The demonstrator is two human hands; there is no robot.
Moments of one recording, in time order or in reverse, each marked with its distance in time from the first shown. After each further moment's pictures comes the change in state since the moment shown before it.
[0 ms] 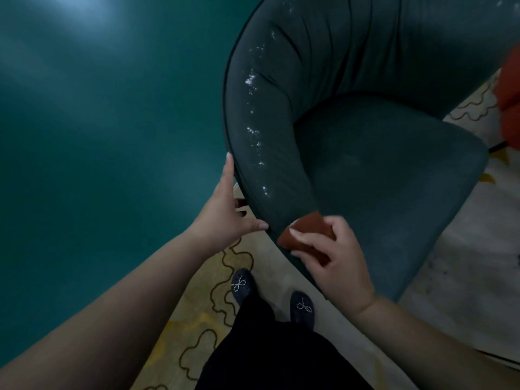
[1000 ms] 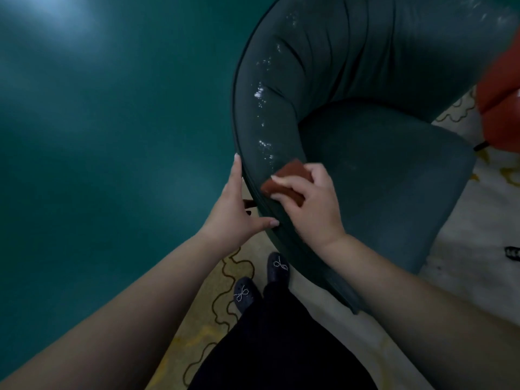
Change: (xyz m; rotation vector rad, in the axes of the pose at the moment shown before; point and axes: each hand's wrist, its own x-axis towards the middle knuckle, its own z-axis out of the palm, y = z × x) left_hand 0.024 -0.001 -0.021 0.130 0.035 0.067; right_hand 0.111 -0.024 0.041 -0.070 0.132 0.080
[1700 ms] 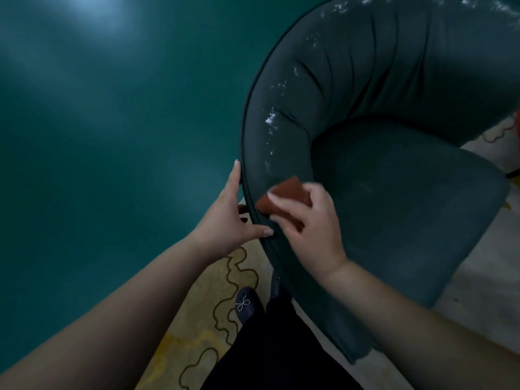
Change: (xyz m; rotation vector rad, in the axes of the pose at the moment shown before) left_hand 0.030 0.009 -0.023 -0.091 -0.024 -0.067; right_hand 0.024 0.014 0.003 -0.020 -0.067 -0.171
